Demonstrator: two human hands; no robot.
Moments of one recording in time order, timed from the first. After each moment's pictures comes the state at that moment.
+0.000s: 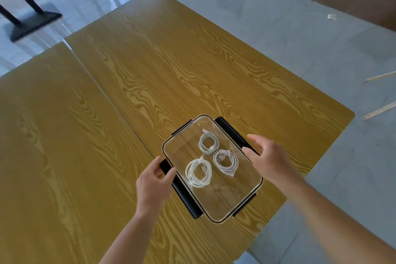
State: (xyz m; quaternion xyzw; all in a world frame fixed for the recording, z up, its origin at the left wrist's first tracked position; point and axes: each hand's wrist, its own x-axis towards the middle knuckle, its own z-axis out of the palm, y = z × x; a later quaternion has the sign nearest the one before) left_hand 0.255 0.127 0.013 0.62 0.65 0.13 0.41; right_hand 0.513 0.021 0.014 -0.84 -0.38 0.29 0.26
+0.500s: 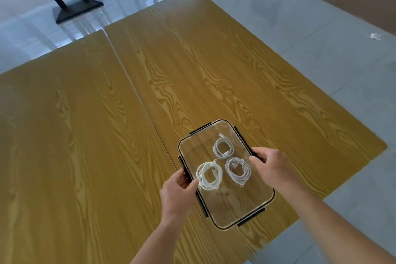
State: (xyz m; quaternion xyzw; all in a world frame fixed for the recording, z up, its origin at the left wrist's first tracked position) left_hand 0.272 0.086 0.005 0.51 0.69 0.19 0.47; right_hand 0.512 0.052 0.002 -0.82 -0.39 0.34 0.22
